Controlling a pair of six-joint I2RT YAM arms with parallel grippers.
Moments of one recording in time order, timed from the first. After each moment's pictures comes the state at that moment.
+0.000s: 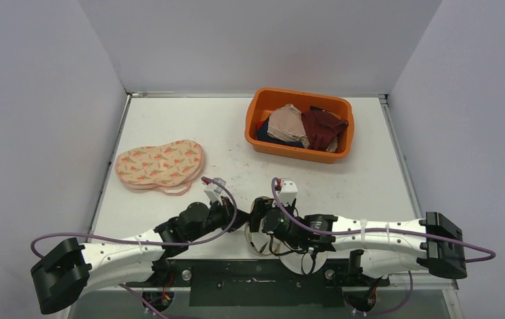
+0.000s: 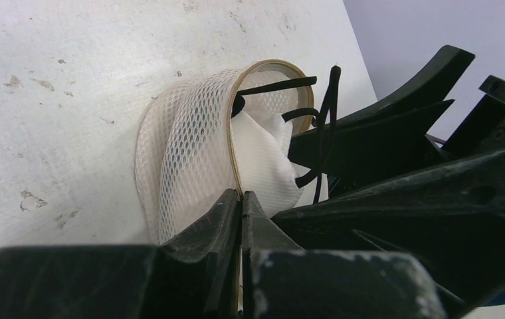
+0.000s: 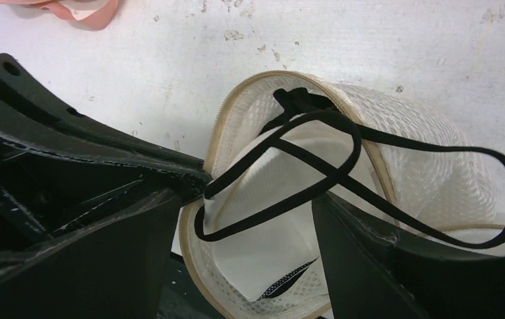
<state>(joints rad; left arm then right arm) -1.00 0.93 0.23 0.42 -0.05 -0.89 1.33 1.17 0.72 -0.32 0.61 1.01</state>
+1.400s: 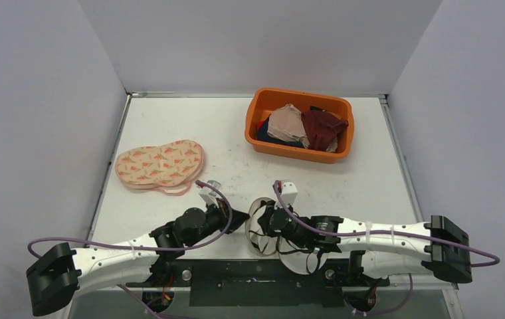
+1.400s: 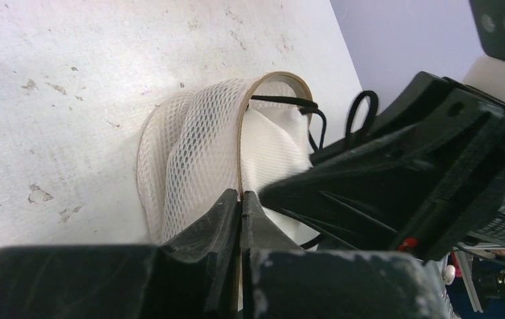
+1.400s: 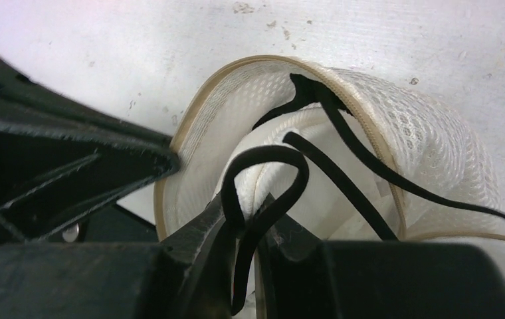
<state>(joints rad) -1.07 0.85 0.21 0.39 -0.17 -0.91 1.29 1.16 0.63 -0.21 0.51 0.95</state>
